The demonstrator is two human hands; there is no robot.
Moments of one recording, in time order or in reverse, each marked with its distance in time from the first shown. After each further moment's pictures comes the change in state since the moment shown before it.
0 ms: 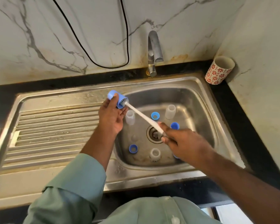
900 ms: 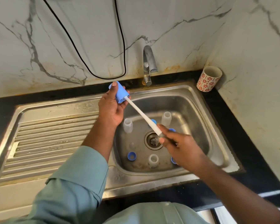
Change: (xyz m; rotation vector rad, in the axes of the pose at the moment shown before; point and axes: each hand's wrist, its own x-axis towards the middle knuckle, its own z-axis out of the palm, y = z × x) left_hand -0.003 0.035 0.040 -0.115 -0.176 0.063; right_hand -0.021 -0.013 0.008 0.544 0.178 -0.025
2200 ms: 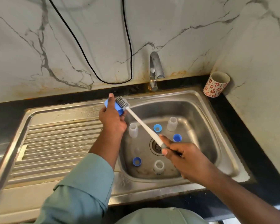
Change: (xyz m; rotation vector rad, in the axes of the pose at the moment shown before) left_hand -0.012 0.000 -0.004 -0.075 0.376 0.058; right_hand 0.001 -0.006 0.003 0.098 -0.087 0.039
